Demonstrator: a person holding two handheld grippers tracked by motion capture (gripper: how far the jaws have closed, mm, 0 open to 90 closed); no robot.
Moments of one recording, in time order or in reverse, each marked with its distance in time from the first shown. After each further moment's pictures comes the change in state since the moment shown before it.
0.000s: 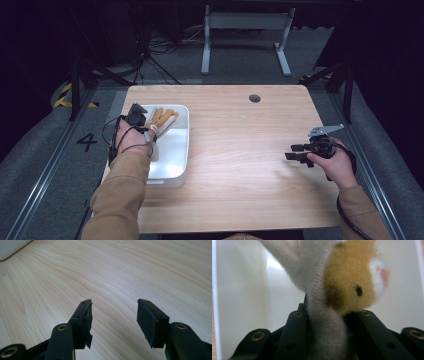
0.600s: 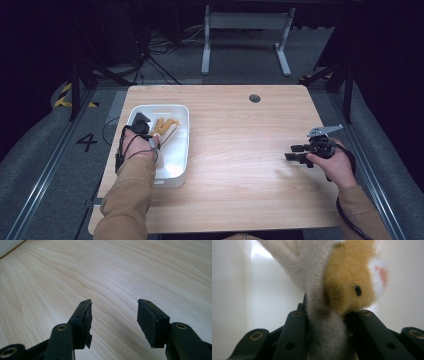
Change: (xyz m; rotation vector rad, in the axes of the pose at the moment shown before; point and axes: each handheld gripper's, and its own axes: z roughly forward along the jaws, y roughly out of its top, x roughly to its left) left arm 0.004 -0.010 0.032 0.044 -0.038 -0.099; right arm -0.002 -0.002 0.003 0.012 -0.006 0.006
